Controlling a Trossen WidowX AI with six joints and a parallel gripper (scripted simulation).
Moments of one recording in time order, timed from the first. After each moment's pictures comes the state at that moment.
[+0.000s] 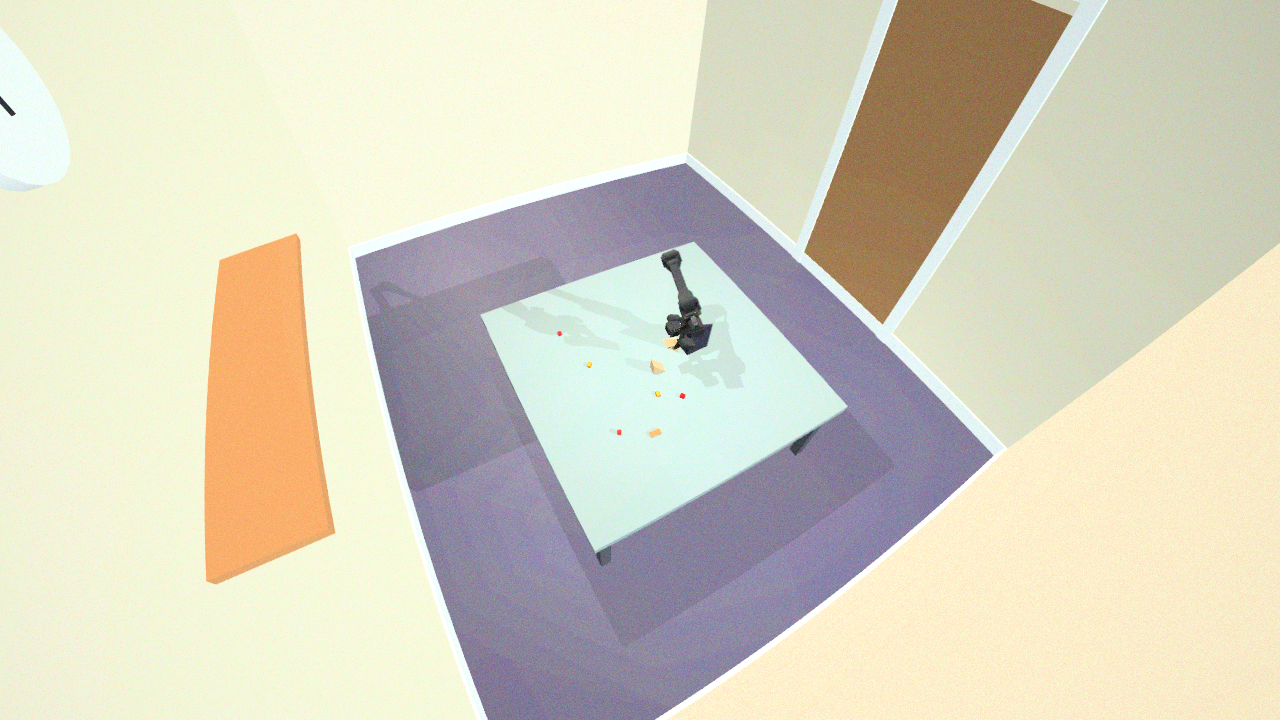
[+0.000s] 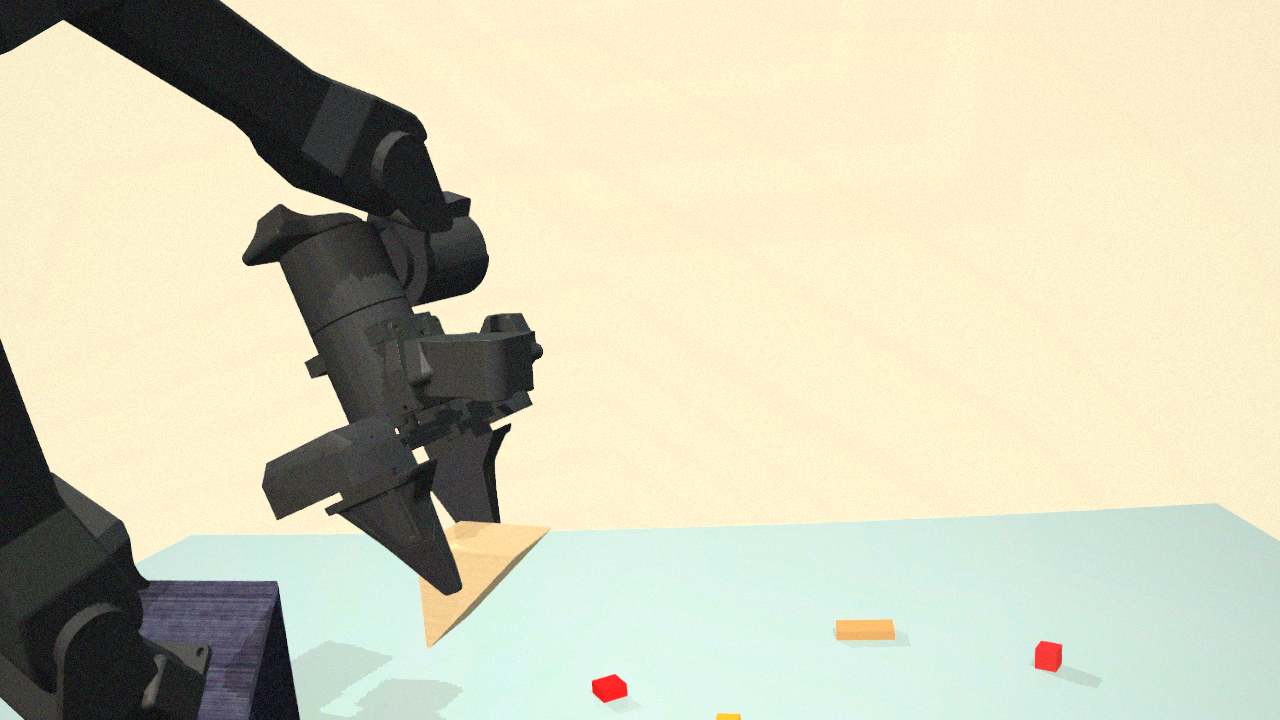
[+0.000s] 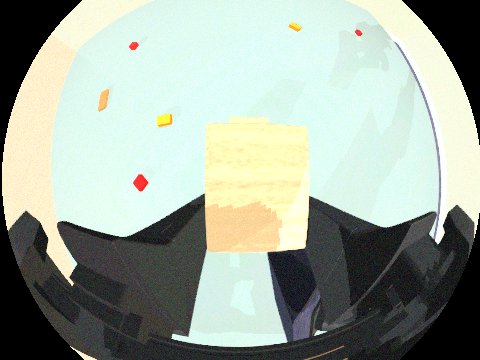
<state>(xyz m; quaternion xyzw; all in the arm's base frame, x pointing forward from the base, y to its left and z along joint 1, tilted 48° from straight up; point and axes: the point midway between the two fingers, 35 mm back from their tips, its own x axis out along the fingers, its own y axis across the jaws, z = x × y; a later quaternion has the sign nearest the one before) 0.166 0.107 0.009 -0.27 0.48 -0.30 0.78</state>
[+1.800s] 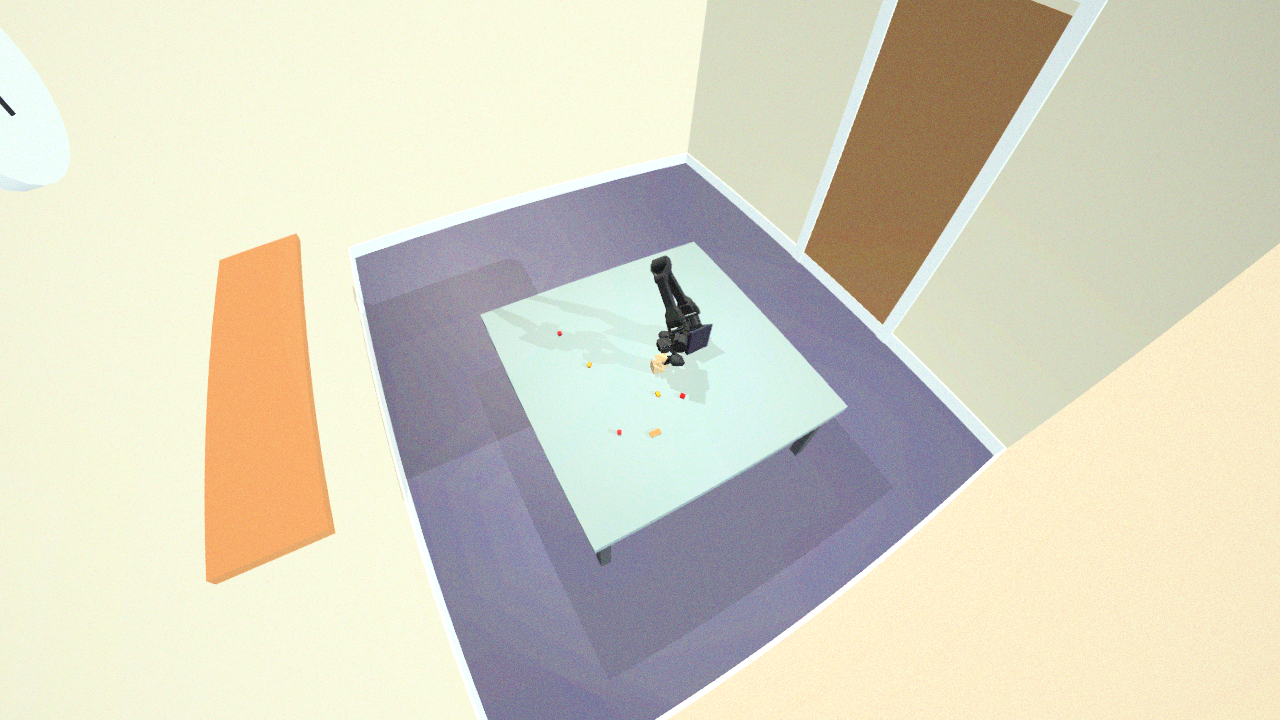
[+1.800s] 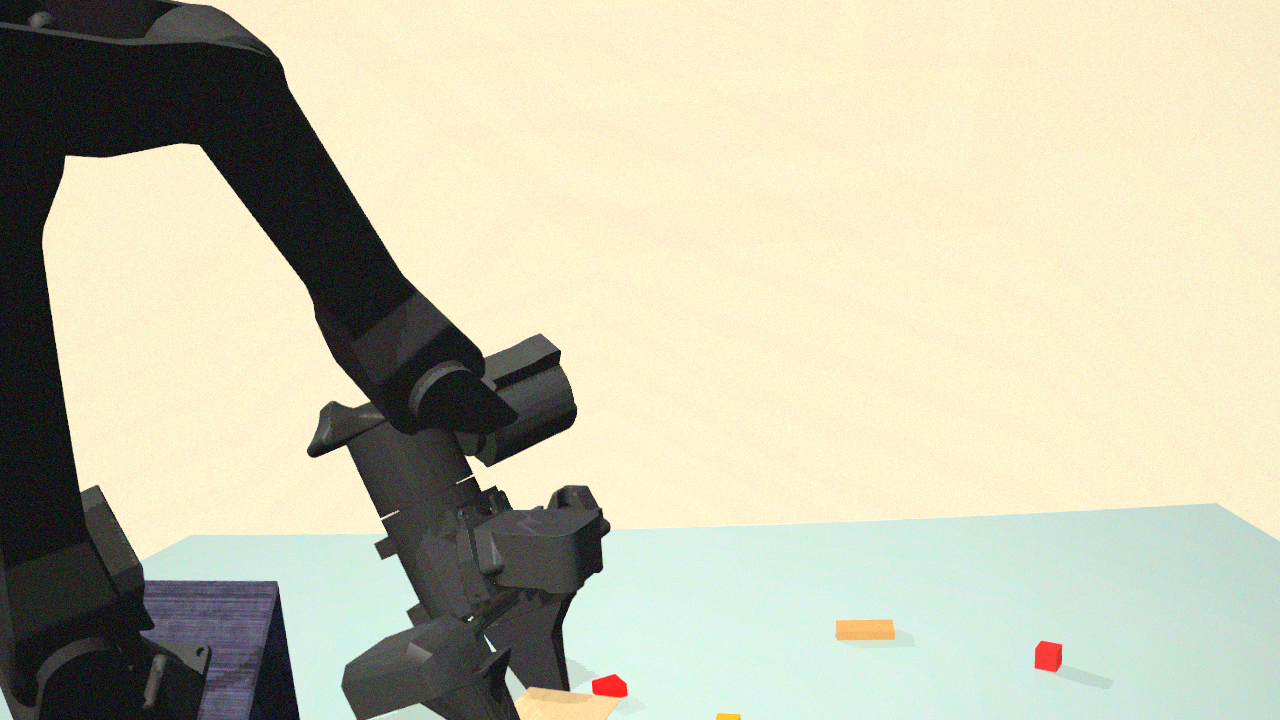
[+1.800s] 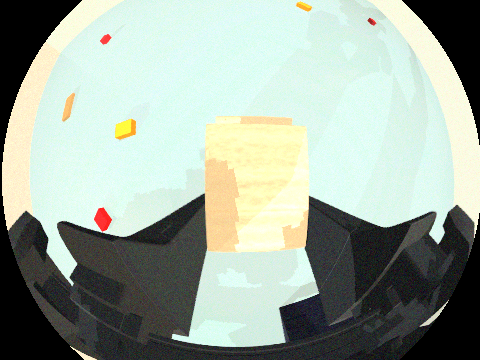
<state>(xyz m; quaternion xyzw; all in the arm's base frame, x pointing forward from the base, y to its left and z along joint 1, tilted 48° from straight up) 0.199 0.027 -0.053 -0.27 0.46 -0.31 0.79</state>
